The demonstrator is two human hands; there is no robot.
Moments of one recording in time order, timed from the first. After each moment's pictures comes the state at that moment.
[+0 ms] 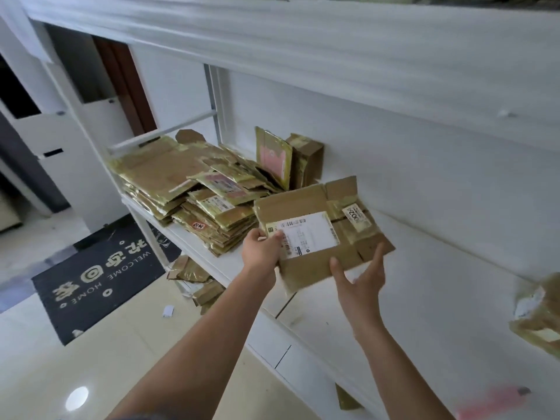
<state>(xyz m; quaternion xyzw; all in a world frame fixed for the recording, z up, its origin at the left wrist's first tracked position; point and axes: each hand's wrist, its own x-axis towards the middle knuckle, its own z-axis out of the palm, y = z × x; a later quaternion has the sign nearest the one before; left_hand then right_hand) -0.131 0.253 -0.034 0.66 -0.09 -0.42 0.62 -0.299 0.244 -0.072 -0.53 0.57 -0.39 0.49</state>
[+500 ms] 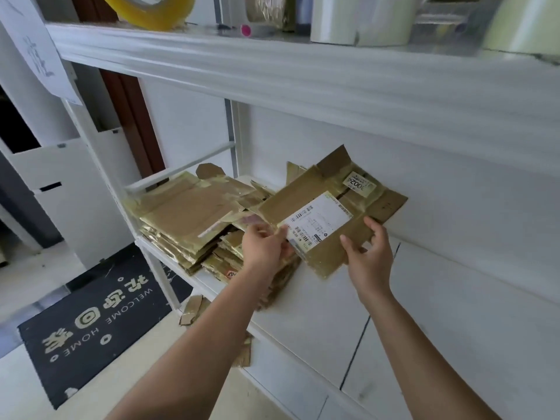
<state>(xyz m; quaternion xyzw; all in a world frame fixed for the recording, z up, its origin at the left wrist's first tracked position) 0.027 0.212 0.001 0.64 -0.18 -0.42 0.63 -0.140 0.163 -0.022 -0.56 0.51 -0.53 0.39</state>
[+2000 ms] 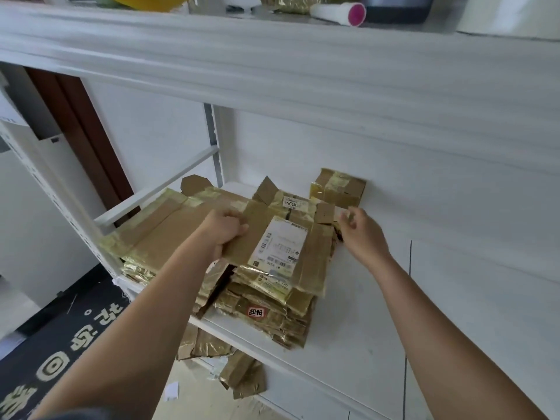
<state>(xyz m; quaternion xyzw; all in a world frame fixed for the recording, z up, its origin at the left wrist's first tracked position) 0.224 0.130 0.022 0.72 -0.30 -0.48 0.41 -0.034 0.074 -0.011 -0.67 0.64 -0.27 0.26</state>
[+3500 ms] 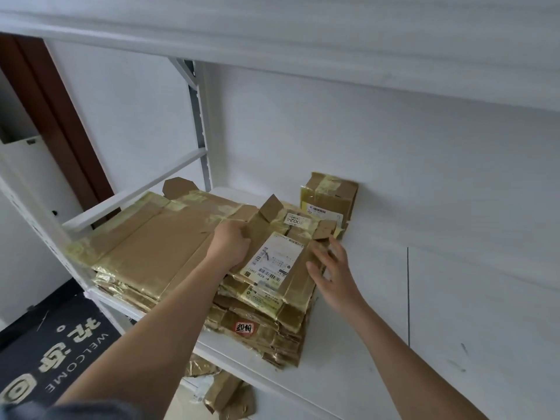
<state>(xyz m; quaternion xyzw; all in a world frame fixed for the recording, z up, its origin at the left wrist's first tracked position) 0.213 0.079 -0.059 0.75 -0.55 -0.23 0.29 -0.024 0.091 -0.105 -0.73 0.51 -0.29 0.35</state>
